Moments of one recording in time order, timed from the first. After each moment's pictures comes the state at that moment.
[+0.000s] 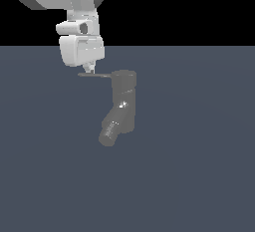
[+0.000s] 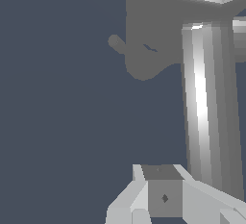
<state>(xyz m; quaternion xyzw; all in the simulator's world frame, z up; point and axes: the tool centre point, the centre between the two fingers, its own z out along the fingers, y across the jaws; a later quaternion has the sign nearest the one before) 0.044 0.129 0.201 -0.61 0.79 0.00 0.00</state>
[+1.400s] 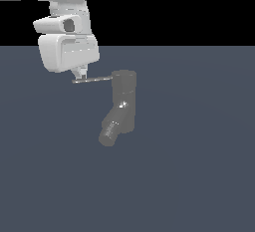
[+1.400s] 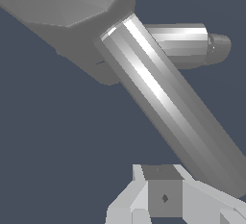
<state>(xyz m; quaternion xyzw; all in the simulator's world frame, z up) -0.027 0.137 0.201 -0.61 0.79 0.00 0.00</state>
